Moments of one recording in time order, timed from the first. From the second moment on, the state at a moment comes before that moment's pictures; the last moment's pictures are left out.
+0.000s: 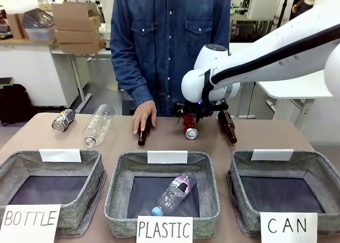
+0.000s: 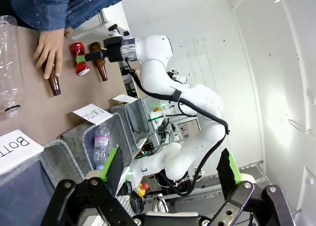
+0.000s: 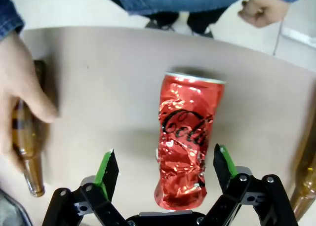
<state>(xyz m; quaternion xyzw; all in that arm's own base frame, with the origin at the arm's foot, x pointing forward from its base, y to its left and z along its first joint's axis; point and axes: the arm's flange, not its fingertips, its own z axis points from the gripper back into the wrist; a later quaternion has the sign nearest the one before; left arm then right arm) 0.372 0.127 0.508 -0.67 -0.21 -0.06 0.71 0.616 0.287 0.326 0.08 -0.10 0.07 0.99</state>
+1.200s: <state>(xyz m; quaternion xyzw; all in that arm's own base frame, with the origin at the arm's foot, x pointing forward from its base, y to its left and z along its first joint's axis) 0.371 0.127 0.508 -0.67 -0.21 -0.06 0.71 0.563 0.098 0.372 0.28 -0.09 -0.09 0.95</state>
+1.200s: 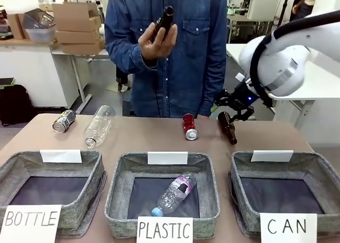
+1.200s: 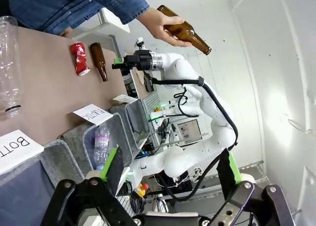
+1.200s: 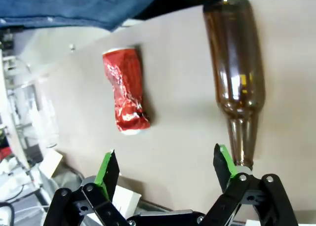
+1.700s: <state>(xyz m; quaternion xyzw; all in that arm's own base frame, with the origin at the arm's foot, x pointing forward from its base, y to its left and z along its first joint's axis) 0.371 0.127 0.508 -0.67 -0.21 -0.06 0.71 0.517 0.014 0.359 0.38 -0.09 -0.14 0.91</state>
